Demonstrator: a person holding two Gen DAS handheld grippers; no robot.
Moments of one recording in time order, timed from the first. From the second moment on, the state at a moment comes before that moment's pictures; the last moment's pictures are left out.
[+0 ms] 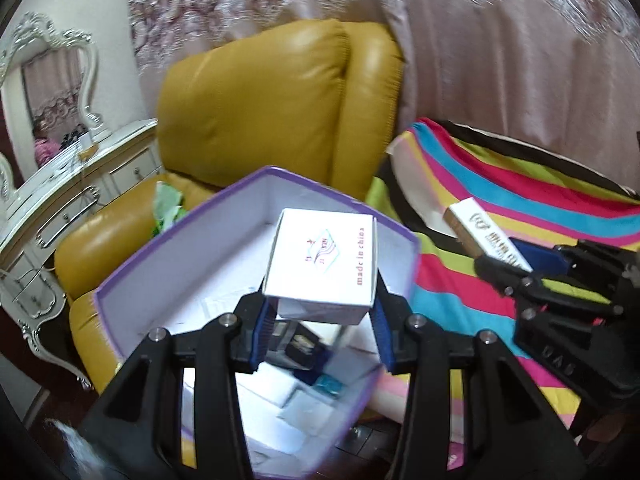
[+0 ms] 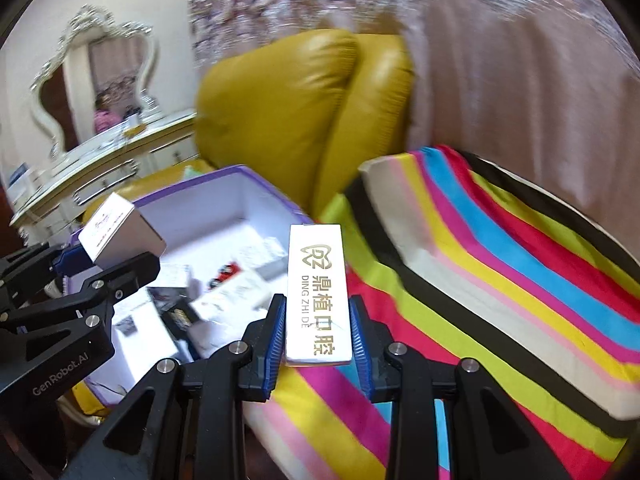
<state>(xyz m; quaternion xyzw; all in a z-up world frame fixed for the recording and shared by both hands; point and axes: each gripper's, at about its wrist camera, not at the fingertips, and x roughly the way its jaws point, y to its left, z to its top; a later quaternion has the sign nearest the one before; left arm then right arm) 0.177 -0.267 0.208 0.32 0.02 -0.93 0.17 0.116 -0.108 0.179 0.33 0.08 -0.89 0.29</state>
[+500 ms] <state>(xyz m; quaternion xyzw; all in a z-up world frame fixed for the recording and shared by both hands) 0.206 -0.324 0.216 0.30 0.01 -0.91 0.30 0.123 -0.208 0.180 0.33 0.14 -0.86 0.36</state>
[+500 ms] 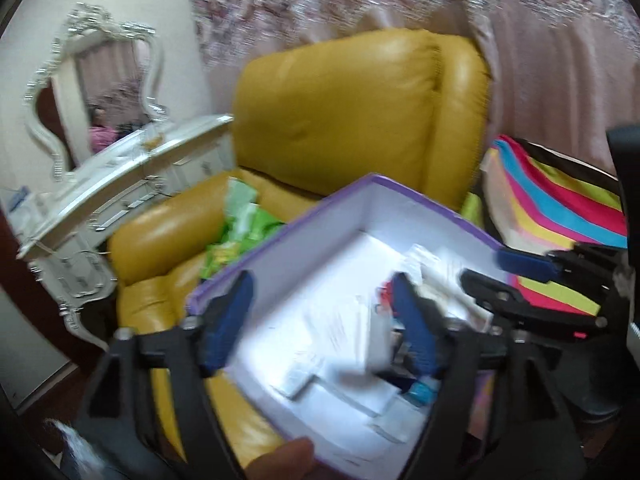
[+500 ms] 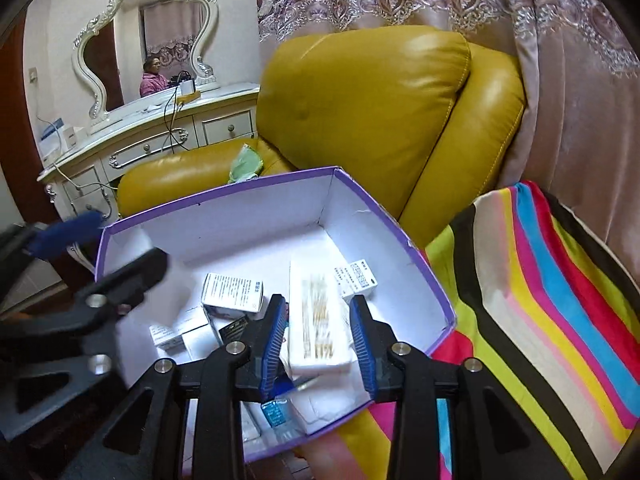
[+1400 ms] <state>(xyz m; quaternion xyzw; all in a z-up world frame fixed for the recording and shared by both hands) 0.209 -0.339 0.208 0.35 0.05 -0.89 0.28 0.148 -0.199 0.169 0.34 0.16 -0.86 0.34</state>
